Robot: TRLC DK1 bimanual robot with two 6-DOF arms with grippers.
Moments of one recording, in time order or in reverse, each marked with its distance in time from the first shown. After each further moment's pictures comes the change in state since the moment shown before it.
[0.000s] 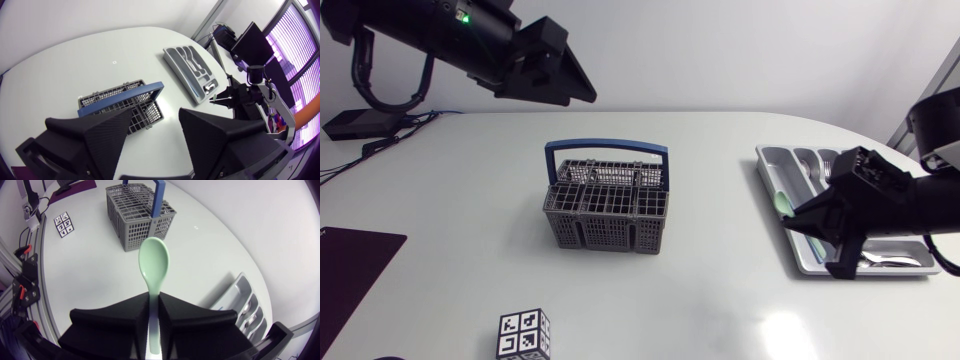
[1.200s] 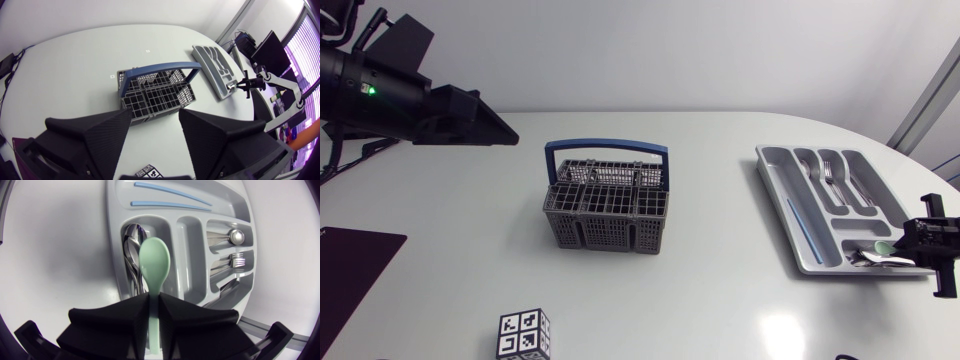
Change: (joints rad) left arm 0.219 -0.270 -0.340 0.034 -0.023 0.083; right arm -0.690 0.586 0.116 0.236 0.196 -1.128
